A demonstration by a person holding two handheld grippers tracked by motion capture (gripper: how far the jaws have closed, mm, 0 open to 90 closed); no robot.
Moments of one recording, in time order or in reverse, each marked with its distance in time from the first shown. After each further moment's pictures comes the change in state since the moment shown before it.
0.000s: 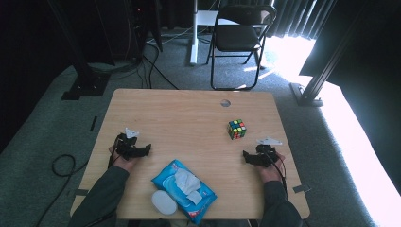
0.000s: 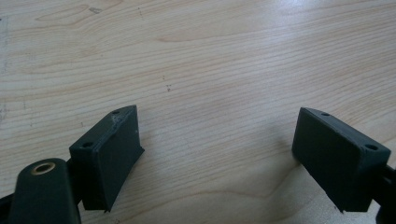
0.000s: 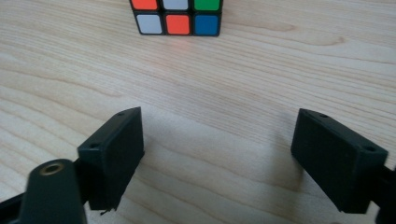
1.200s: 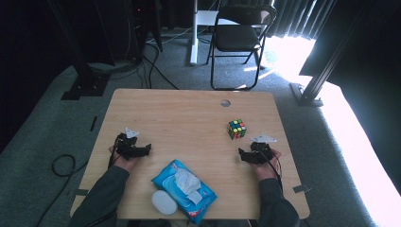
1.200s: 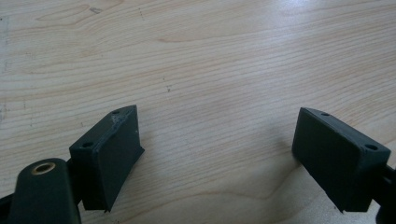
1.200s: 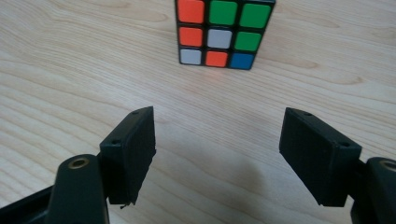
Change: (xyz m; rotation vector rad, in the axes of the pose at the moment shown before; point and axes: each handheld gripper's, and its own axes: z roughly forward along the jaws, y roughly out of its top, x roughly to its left) left arm 0.000 0.000 0.001 -0.002 0.002 -0.005; right arm 0.023 0.019 -0.009 -0.015 0.014 -0.061
